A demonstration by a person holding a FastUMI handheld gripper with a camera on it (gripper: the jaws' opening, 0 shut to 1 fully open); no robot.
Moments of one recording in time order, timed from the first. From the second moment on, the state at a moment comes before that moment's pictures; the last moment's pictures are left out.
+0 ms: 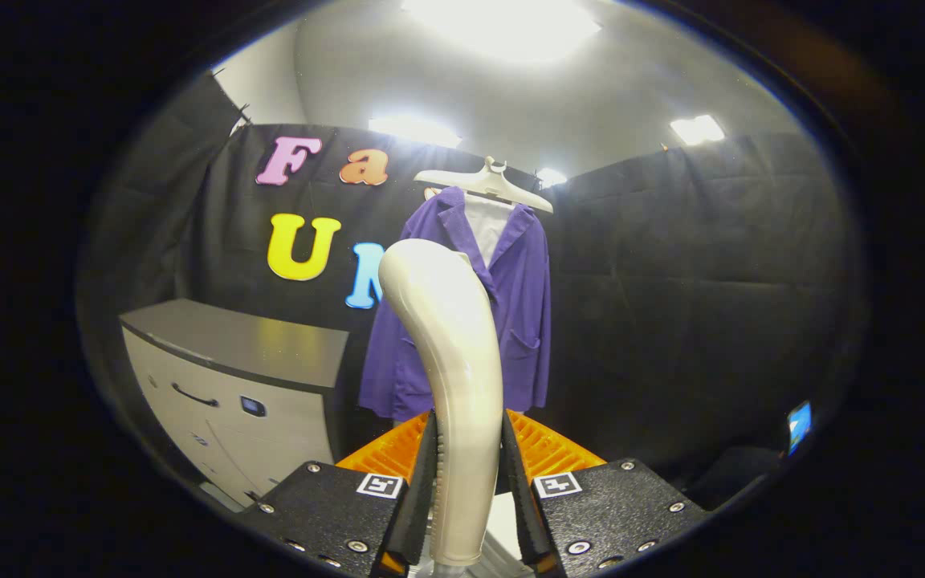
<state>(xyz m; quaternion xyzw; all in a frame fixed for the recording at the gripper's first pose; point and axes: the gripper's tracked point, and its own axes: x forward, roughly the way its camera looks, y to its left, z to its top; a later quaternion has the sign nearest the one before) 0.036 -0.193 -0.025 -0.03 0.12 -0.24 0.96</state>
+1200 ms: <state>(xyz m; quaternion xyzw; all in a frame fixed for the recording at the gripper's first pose) -0.027 -0.089 0.014 -0.02 0.08 -0.23 0.97</state>
